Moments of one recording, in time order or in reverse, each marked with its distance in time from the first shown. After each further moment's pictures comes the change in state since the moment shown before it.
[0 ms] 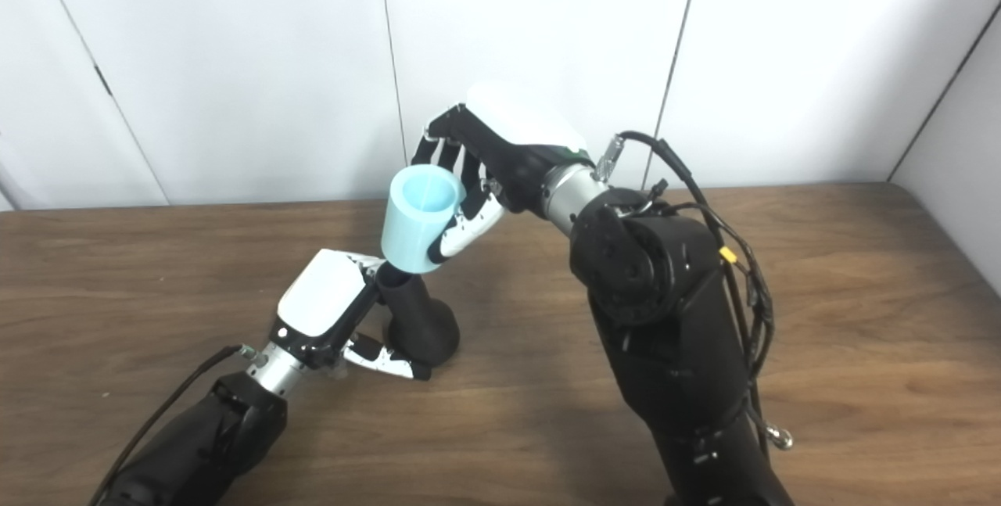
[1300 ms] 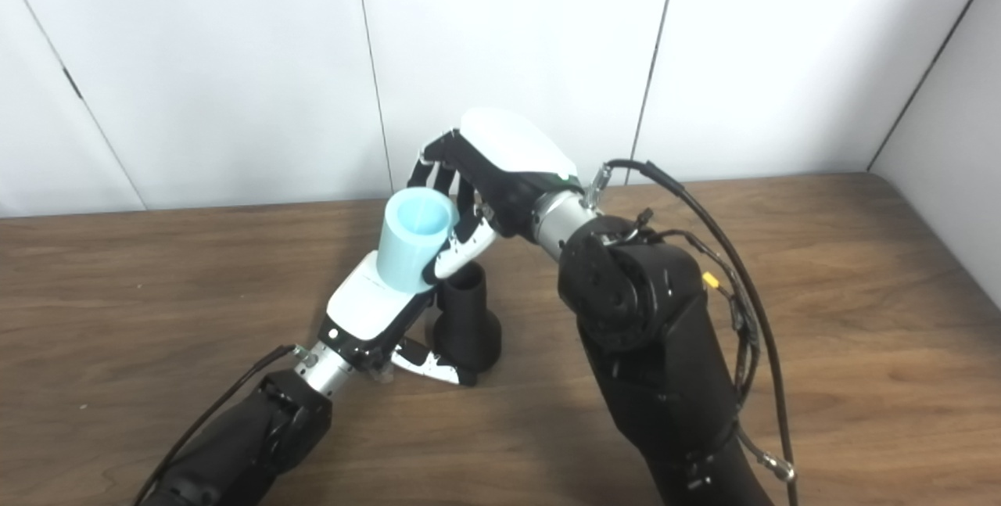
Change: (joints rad) left arm -0.020 -0.084 -0.040 -0.010 0.110 0.065 -0.026; right arm 0.073 0.000 0.030 0.004 -0.015 -0.007 -0.033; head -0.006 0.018
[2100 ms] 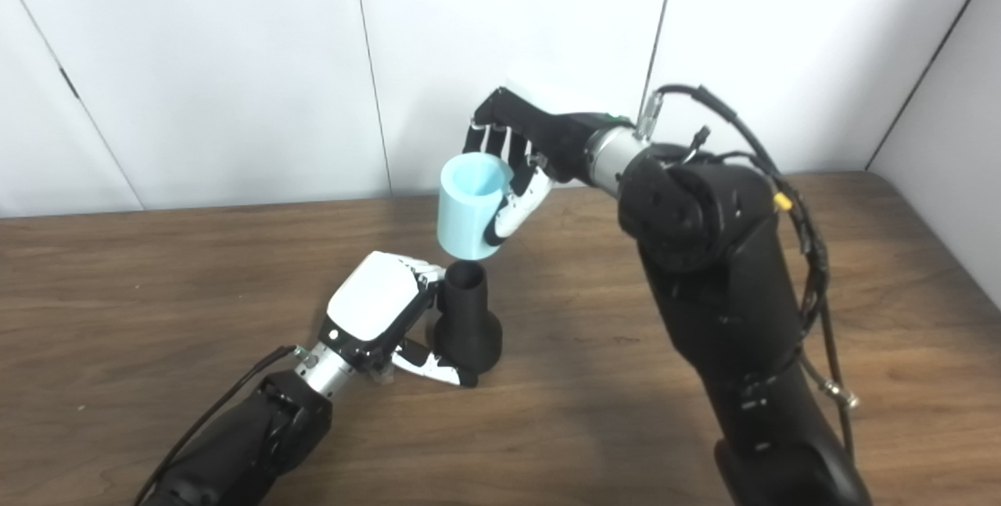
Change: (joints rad) left arm 0.001 -0.001 -0.004 -0.005 -0.001 0.016 -0.010; right arm -0.165 -0.177 -0.080 0.028 0.047 0.006 0.237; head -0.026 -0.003
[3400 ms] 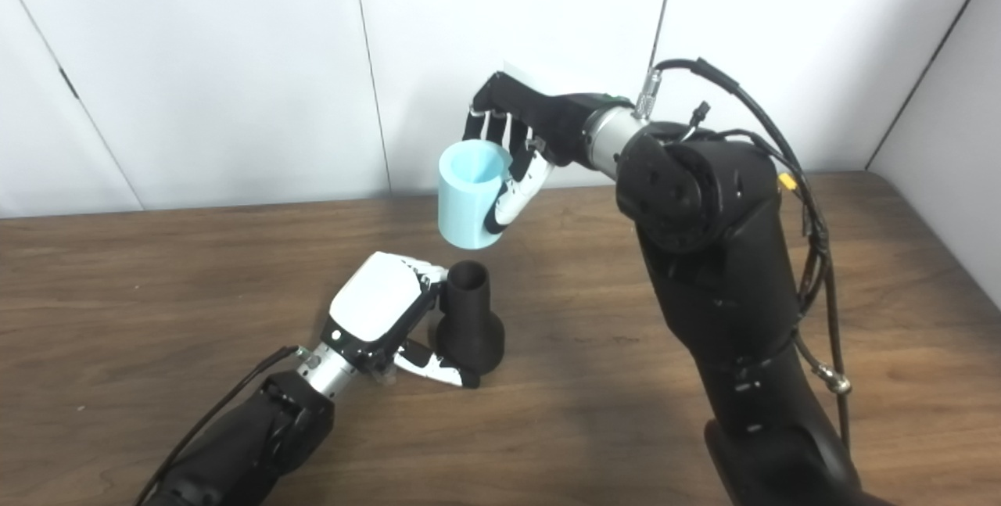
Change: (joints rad) left arm -0.002 -0.003 -0.008 0.001 0.000 0.001 0.002; right arm -0.033 0.023 0.014 0.000 -0.048 0.000 0.040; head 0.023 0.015
